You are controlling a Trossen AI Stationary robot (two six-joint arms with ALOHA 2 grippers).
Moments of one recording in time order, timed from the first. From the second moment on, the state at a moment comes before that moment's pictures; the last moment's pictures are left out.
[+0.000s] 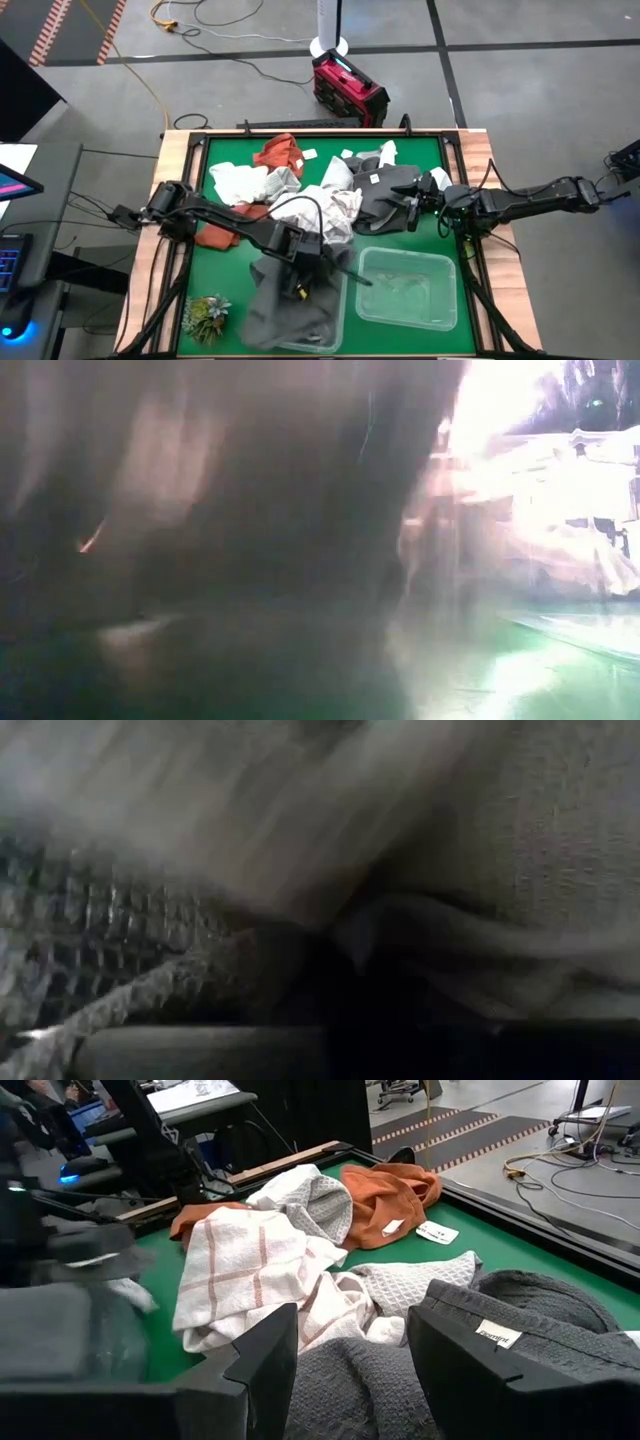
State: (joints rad) left arm -0.31 1.90 1.53 -0.73 0.04 0.08; right arm 0.08 0.56 0.30 0.01 0.44 0.33
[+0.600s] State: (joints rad) left arm -0.41 1.81 1.54 -0.61 0.02 0.37; right arm 0.08 0.56 0.30 0.01 0.44 0.33
